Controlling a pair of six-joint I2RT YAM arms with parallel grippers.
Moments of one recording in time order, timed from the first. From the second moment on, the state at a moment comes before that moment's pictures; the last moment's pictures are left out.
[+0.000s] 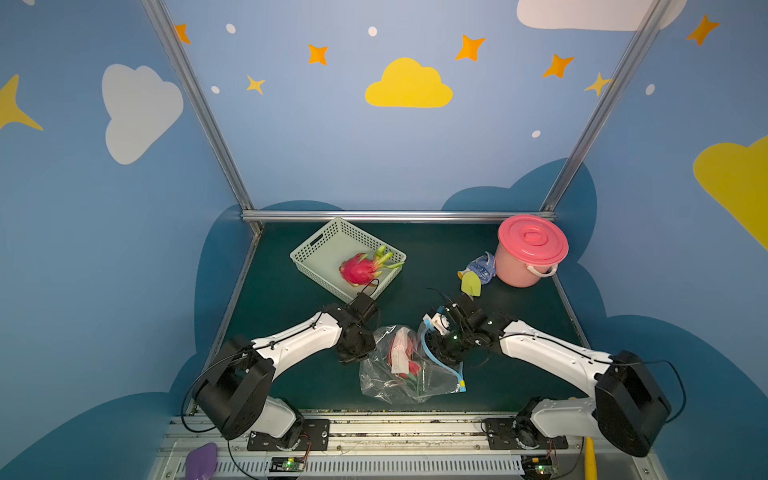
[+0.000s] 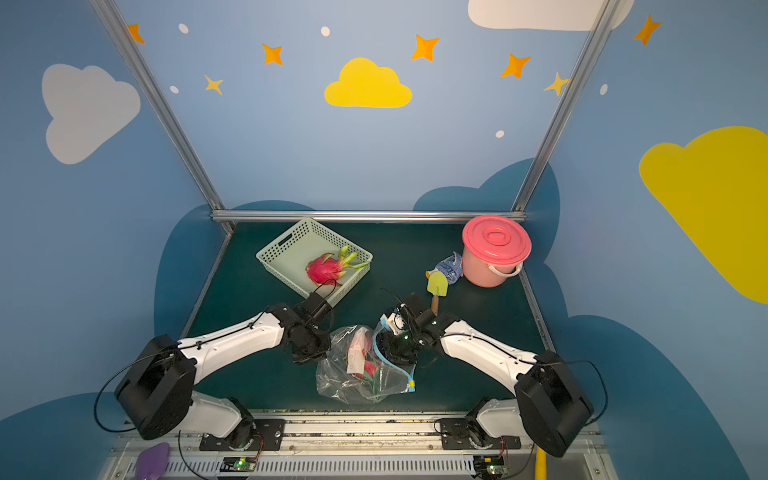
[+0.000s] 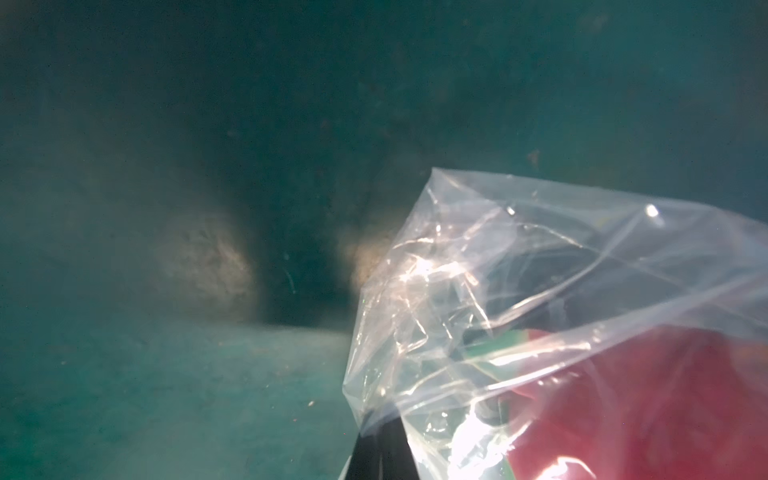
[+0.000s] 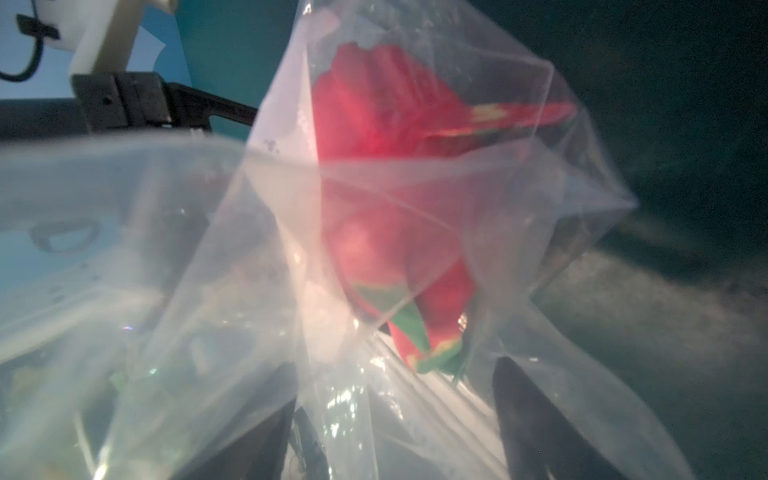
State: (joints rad) left arm -0.66 1.46 0.85 -0.78 0.17 -0.96; right arm 0.75 1.36 0.78 -0.53 -0.65 0.68
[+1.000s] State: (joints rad) left arm -0.63 1.52 0.85 -0.84 0.11 -0.93; right arm 0.87 1.49 0.97 -0.83 -0.56 0.50
